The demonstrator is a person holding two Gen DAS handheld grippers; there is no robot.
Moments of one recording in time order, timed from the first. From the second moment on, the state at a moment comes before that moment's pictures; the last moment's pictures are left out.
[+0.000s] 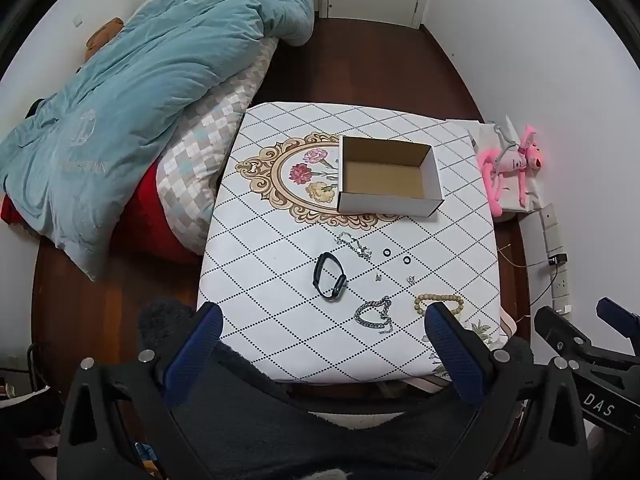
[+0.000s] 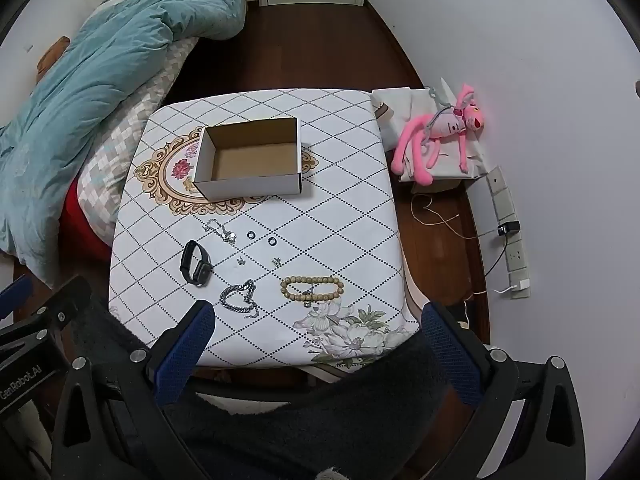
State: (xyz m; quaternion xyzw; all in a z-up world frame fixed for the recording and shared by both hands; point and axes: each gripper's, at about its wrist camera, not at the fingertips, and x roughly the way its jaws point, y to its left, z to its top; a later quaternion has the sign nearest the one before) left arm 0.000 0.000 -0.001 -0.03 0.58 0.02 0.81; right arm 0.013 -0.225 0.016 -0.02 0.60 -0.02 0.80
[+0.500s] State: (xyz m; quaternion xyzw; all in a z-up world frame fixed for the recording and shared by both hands) left arm 0.001 -0.003 0.001 -0.02 0.58 0.02 0.82; right arm 0.012 -0.225 0.022 -0.02 0.60 -0.03 0.80
